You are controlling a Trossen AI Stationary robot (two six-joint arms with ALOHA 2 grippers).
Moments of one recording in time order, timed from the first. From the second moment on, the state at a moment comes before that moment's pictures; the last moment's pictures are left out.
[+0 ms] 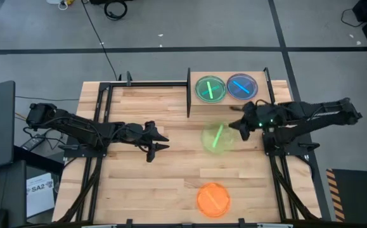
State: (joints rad) left arm -0.12 1.22 0.53 0.31 -0.09 -0.31; right arm 0.12 0.78 0.83 -0.66 0.22 0.83
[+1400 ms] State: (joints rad) left arm -0.12 1.22 0.53 0.31 -0.09 -0.30; right arm -0.59 0.75 0.86 -0.91 0.47 1.04
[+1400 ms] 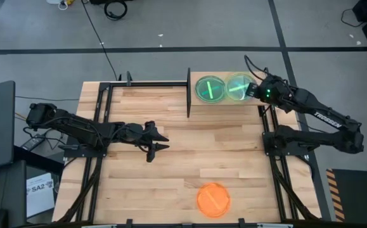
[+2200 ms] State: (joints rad) left arm -0.12 1.22 0.53 0.31 -0.09 -0.30; right arm -0.73 0.75 0.86 -0.95 0.44 1.08
